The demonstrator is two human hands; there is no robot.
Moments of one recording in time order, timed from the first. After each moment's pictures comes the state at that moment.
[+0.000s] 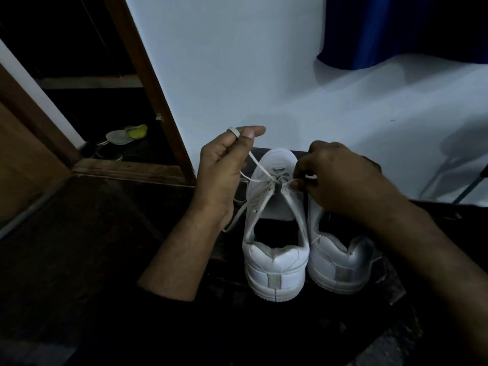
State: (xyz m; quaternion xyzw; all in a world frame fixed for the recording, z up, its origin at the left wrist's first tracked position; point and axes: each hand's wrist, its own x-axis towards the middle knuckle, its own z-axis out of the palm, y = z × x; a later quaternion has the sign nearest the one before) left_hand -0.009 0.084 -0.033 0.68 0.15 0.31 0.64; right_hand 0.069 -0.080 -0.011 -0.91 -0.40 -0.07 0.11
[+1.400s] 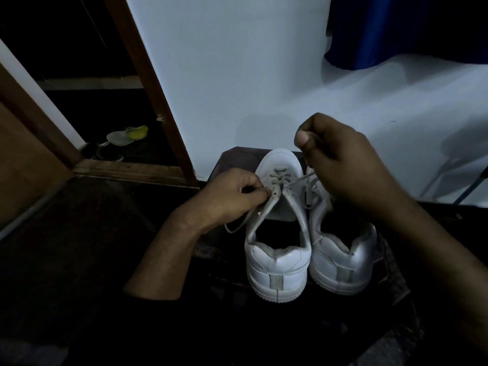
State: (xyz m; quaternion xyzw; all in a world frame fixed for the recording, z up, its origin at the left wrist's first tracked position) left_hand -0.019 0.111 -0.050 0.90 0.11 0.01 0.42; right_hand 0.072 -0.080 -0.009 -0.81 -0.37 -0.03 0.46
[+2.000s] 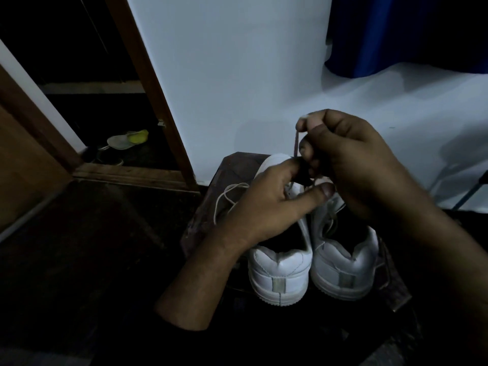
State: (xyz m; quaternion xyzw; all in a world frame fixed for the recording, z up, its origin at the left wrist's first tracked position) left_hand -0.011 0.051 -0.037 0.84 -0.05 0.14 0.52; right_hand 0.061 -0.074 0.013 -0.64 -0.27 0.14 0.70
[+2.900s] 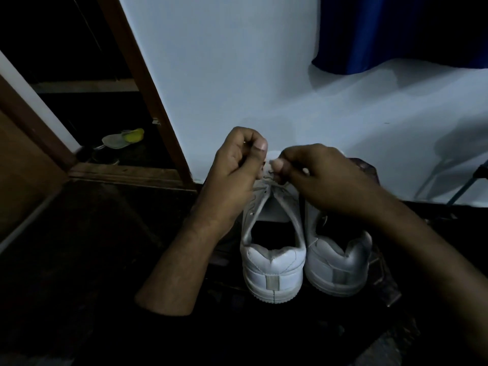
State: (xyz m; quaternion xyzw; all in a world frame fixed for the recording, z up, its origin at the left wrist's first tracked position) left_hand -0.011 0.076 -0.032 0.74 0.03 0.28 0.61; right_hand 0.064 -0.073 -0.001 -0.86 -0.41 0.03 0.29
